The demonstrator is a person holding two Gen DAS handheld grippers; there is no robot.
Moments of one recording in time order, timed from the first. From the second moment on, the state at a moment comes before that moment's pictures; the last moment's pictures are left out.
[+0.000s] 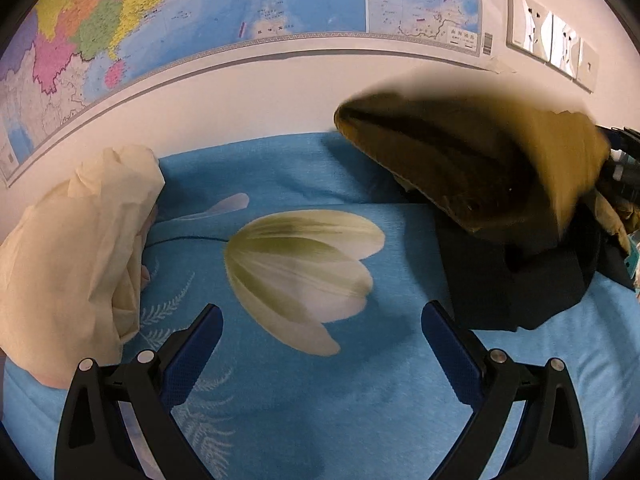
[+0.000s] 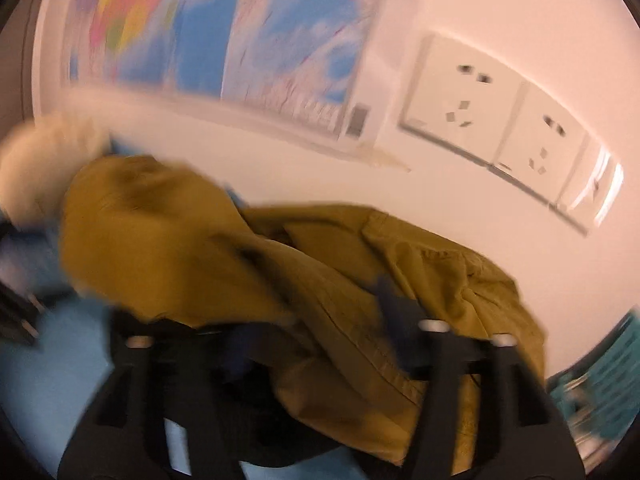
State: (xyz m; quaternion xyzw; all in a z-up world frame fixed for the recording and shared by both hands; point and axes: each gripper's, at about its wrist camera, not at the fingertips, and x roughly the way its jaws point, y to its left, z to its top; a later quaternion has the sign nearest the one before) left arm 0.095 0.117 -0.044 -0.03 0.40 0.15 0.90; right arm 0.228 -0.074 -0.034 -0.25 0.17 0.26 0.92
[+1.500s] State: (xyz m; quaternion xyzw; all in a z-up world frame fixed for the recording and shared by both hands) left arm 0.128 0.007 0.234 -0.03 0.02 -0.12 0.99; right arm -0.057 -0.381 0.264 0.02 -0.18 0.21 0.96
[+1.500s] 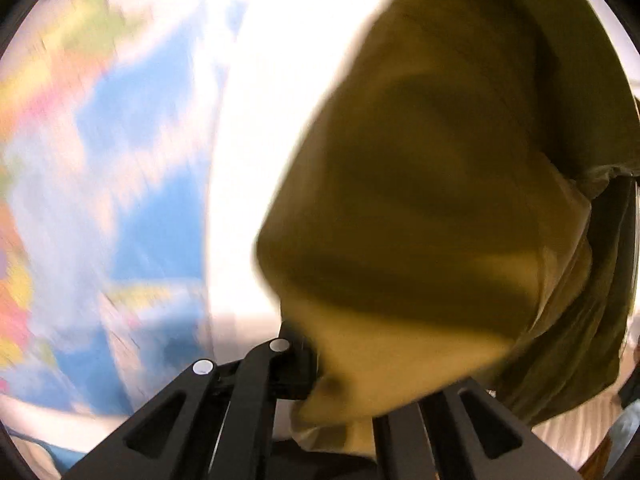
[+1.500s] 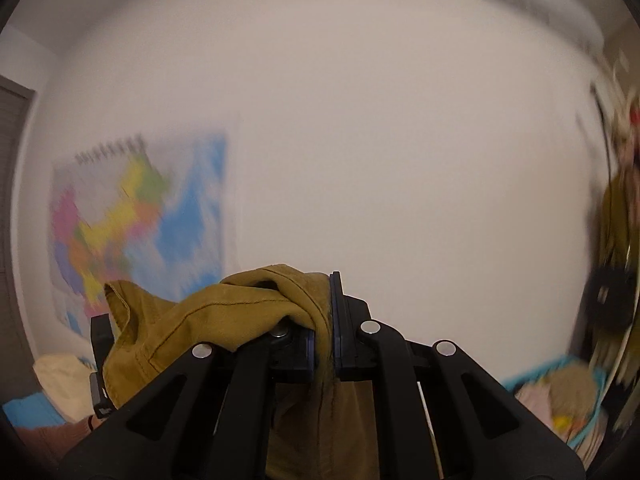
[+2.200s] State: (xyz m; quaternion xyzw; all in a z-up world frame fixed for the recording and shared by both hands) left arm -0.242 0.110 0.294 0.03 0.03 0.10 0.99; right arm -0.178 -0.279 0.197 0.04 -0.13 0.50 0.85
